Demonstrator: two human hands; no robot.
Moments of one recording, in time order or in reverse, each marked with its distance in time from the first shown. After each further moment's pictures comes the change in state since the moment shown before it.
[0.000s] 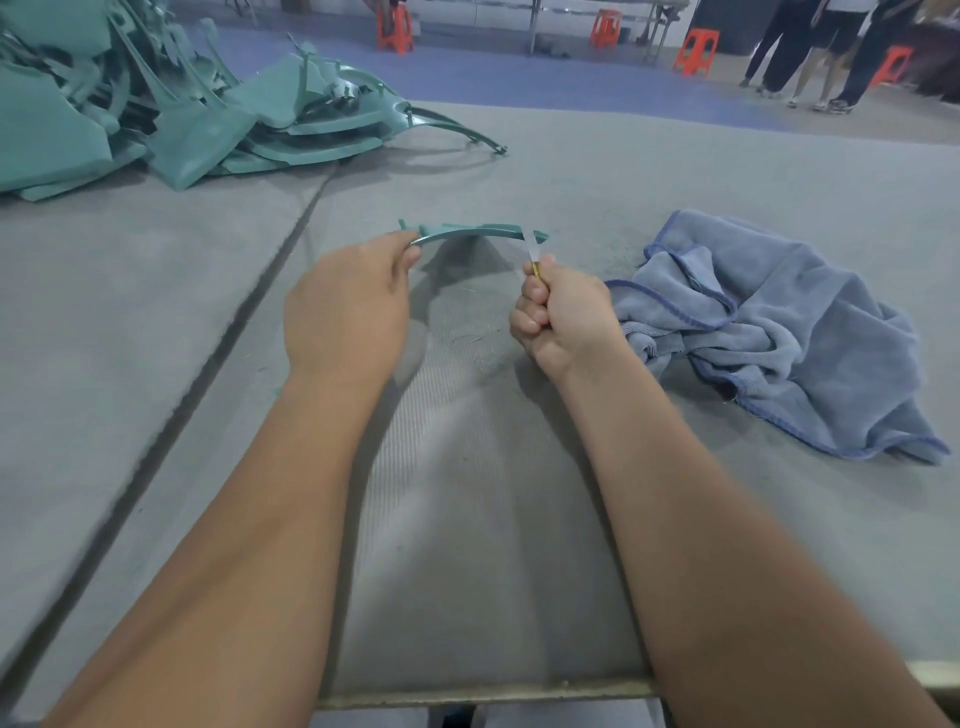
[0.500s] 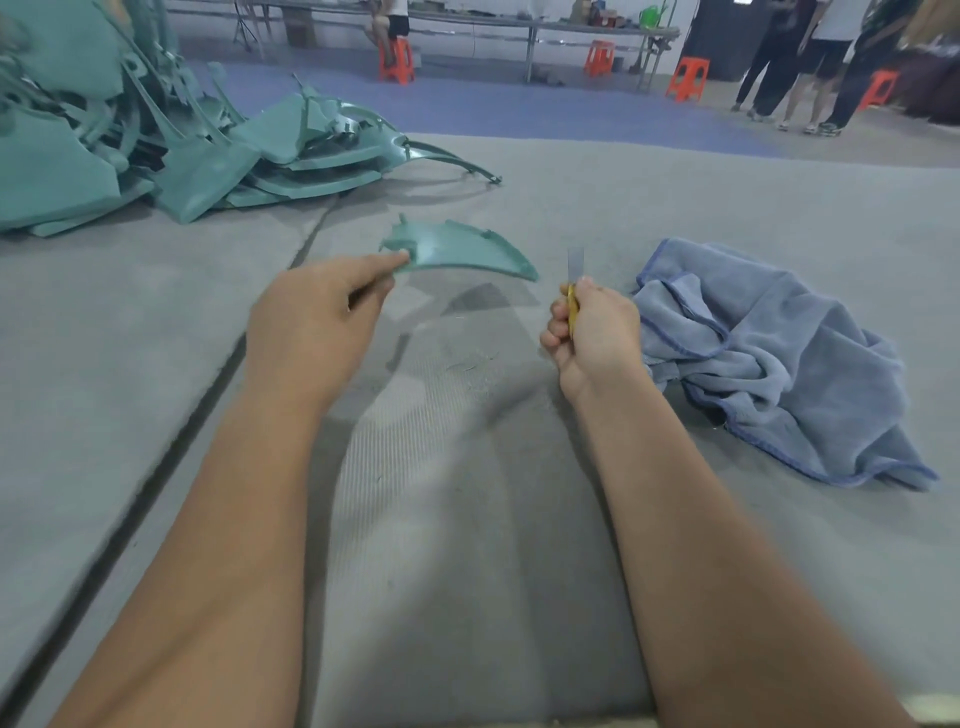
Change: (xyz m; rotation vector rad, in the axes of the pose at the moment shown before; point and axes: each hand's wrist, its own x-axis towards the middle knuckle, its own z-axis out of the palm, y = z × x) left_hand 0.011 -0.027 -0.011 -0.142 0.105 0.129; right_hand 0.012 -0.016 -0.019 -0.148 0.183 -0.157
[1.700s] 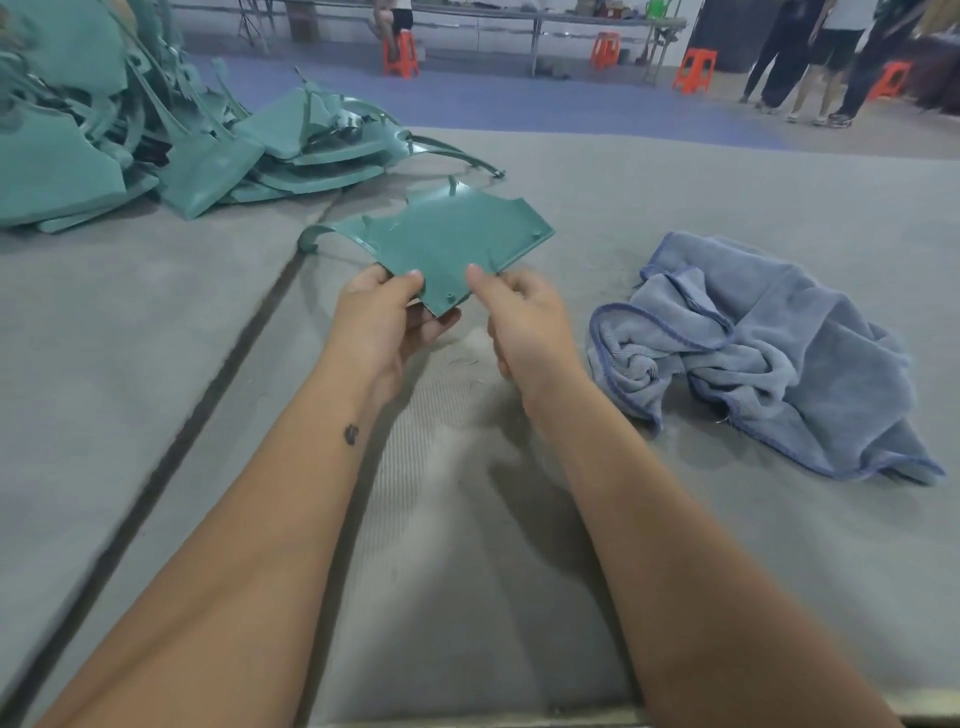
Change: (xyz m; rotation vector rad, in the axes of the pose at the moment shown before) left_hand 0.008 0.040 0.032 -1.285 -0.139 -0.824; right_hand -0.041 0.017 0.030 -0.511 -0.261 -0.172
